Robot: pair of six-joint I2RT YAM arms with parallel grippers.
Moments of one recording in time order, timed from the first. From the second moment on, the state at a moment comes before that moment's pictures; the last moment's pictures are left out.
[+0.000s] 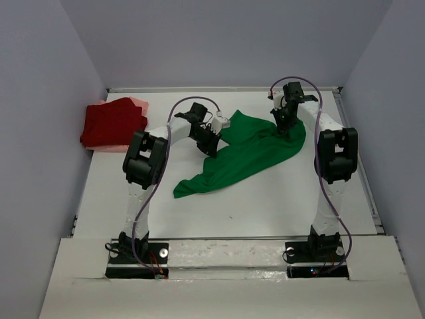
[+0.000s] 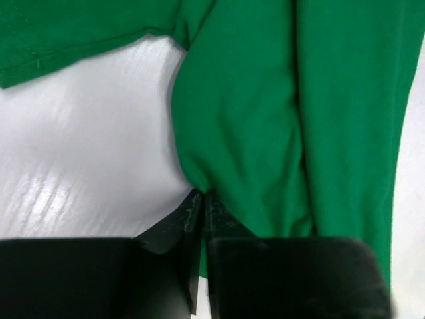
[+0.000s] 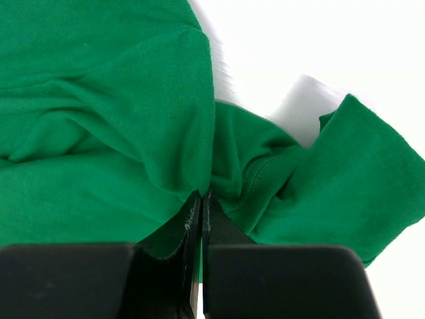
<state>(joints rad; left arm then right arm) -0.43 2.18 1.62 -0.60 0.60 0.35 0.12 2.14 1.78 -0.75 -0.12 -0.30</state>
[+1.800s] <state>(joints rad) -0.49 1.74 1.86 -0.74 -0.33 0.35 0.12 1.86 1.83 -0.74 0.05 -0.34</state>
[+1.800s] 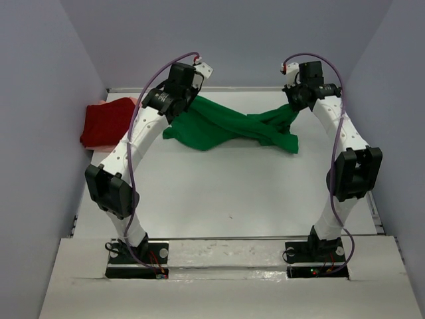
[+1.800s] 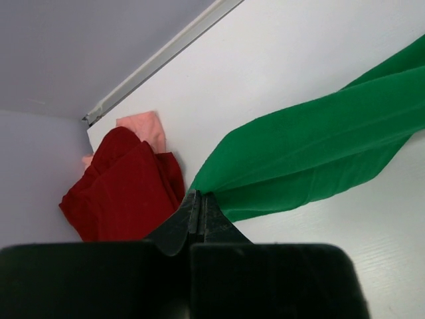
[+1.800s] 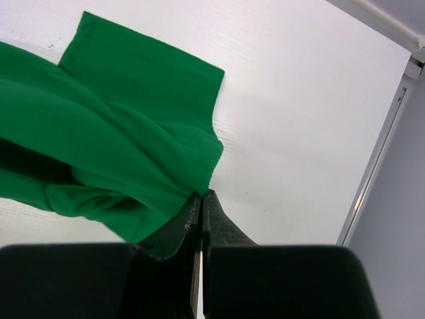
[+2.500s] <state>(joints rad) -0.49 1.53 1.59 -0.74 -0.31 0.39 0.12 1.86 1.88 -0.74 0.06 -0.34</state>
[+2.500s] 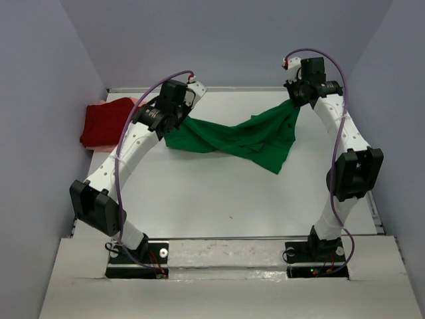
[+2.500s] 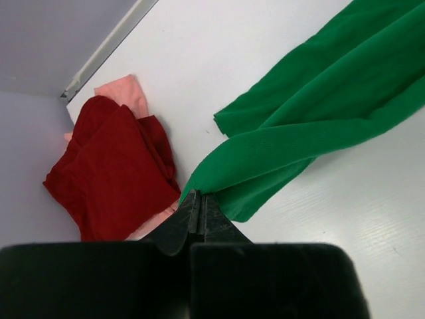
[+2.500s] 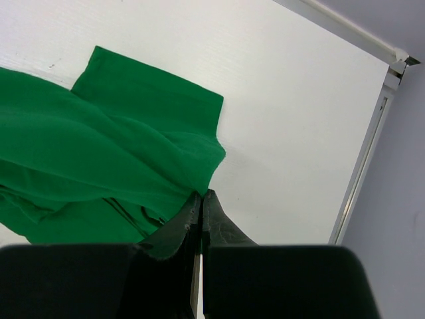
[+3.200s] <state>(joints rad) -0.49 1.51 1.49 -1.18 0.45 0.67 0.12 1.87 1.88 -0.75 0.07 -0.34</state>
